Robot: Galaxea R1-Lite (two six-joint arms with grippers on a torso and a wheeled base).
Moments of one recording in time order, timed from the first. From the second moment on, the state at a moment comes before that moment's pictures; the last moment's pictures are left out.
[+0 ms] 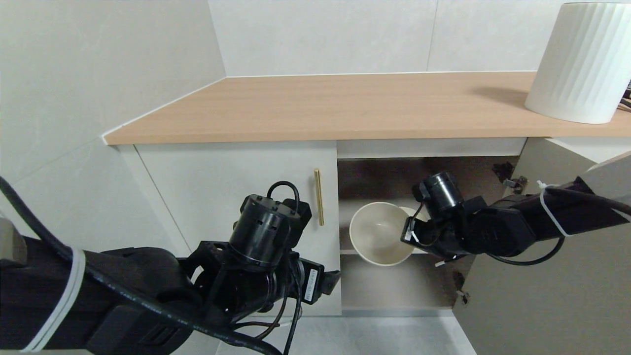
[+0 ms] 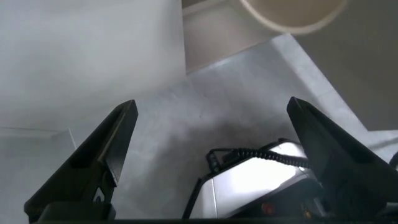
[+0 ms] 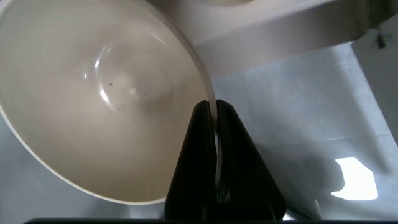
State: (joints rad) left arm -0.75 1.80 -0.86 -0.26 0.23 -0.26; right arm 0.52 2.06 -1.21 -0.05 -0.25 0.77
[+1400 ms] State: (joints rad) left arm -0.74 1.79 -0.88 -0.26 0.22 -0.30; right arm 0.30 2.31 -1.41 -0.19 -0.26 0.81
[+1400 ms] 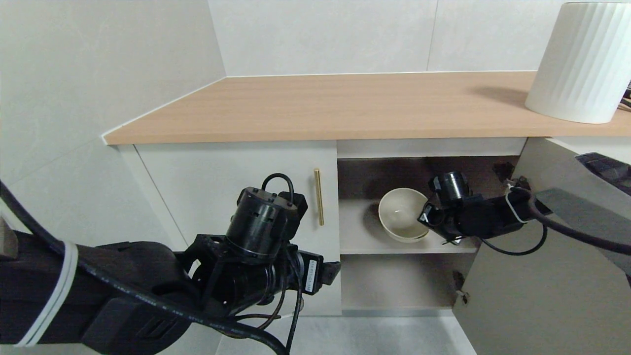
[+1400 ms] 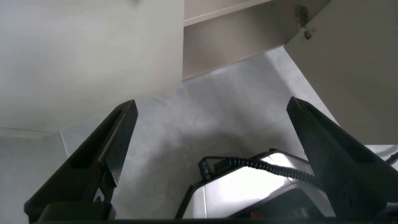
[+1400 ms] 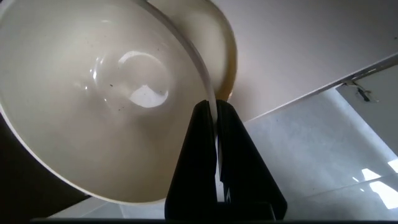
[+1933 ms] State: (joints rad) left arm -0.74 1.79 -0.88 -0.26 0.22 -0.30; right arm 0.28 2.34 -1.43 -0.19 -0.26 0.81
